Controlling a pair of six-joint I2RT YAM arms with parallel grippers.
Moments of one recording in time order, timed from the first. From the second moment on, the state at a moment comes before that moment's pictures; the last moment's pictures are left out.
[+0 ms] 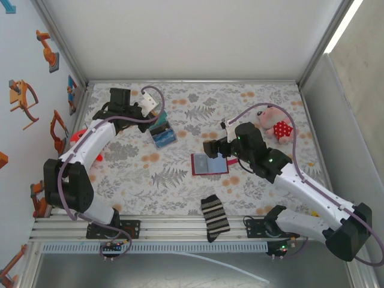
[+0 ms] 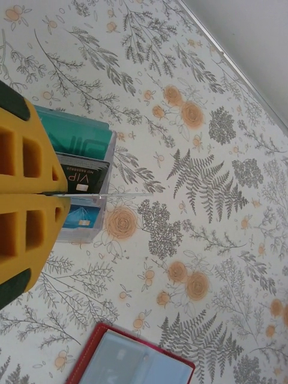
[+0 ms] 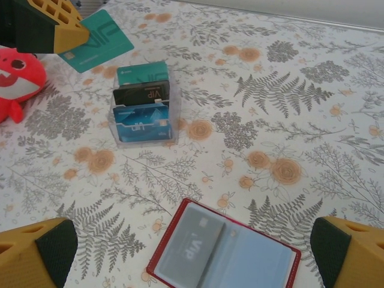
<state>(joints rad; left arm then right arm) -0.27 1.55 1.23 -0.49 0.50 0.59 0.72 1.04 0.88 -0.37 0.02 0.24</state>
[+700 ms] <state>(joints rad) -0.20 1.88 1.43 -0.56 0.54 0.70 0.72 1.09 0.93 -0.39 0.10 0.26</state>
